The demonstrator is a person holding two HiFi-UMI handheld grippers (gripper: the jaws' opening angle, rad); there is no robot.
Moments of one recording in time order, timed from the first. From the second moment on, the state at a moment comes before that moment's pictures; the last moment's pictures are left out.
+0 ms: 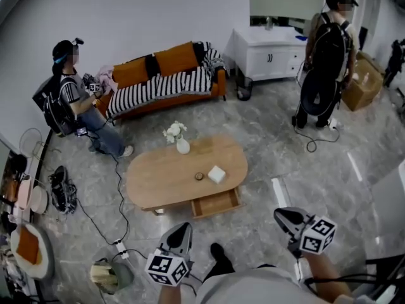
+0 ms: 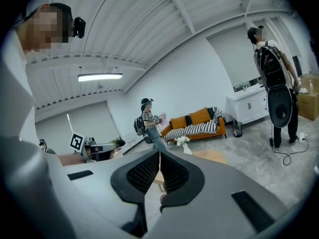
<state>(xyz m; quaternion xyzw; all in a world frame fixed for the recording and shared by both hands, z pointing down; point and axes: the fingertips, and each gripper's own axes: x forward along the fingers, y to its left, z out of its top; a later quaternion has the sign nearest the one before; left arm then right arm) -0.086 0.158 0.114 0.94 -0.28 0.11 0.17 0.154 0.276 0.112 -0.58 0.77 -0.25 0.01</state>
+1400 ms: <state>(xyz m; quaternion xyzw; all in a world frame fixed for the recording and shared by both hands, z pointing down) -0.079 0.034 0.149 0.93 -0.30 0.11 0.20 0.138 0.105 0.145 -0.54 0.80 -0.27 -0.04</state>
